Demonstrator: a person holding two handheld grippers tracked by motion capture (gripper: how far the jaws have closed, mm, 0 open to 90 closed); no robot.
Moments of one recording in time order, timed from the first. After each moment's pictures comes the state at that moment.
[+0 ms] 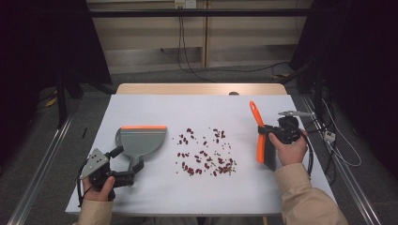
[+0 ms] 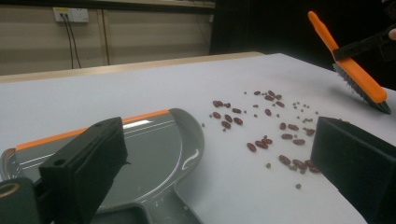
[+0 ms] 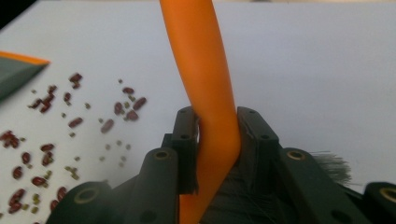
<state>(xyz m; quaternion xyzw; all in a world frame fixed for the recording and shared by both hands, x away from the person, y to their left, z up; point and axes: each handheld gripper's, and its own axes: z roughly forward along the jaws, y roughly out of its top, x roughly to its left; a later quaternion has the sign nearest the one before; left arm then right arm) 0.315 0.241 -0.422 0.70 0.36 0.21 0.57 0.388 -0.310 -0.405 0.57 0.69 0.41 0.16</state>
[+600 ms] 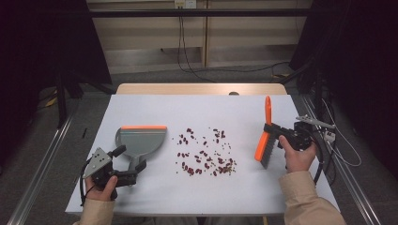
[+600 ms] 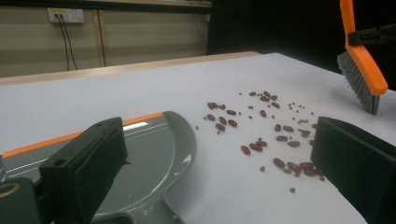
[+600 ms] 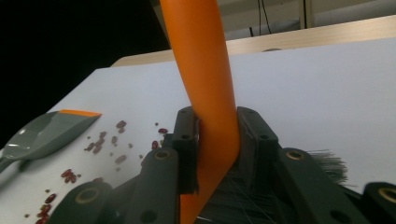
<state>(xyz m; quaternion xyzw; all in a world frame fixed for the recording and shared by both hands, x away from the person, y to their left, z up) 0.316 0.232 -0.420 0.71 0.36 0.21 0.57 0.359 -0.331 -0.404 0.56 0.62 0.53 0.16</state>
